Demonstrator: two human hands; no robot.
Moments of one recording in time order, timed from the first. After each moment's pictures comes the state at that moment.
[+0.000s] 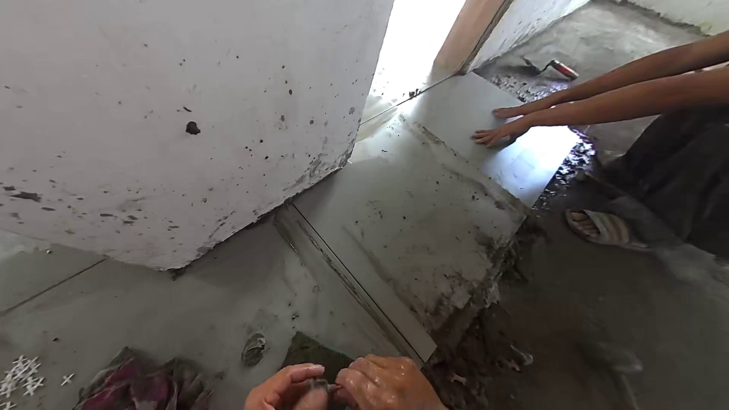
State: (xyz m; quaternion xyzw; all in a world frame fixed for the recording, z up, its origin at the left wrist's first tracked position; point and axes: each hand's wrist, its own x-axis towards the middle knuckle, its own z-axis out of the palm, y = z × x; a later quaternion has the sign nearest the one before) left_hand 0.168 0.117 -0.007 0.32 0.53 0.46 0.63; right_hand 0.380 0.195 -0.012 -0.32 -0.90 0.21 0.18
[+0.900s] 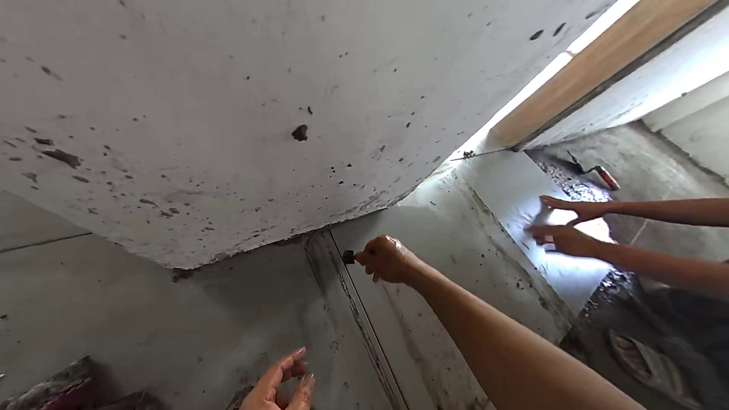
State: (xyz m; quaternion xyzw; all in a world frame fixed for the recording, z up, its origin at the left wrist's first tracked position) left_hand 0.161 0.187 -0.066 0.22 0.72 0.48 0.44; right_hand 0.261 0.495 -0.047 -0.50 -0.77 0.36 -0.17
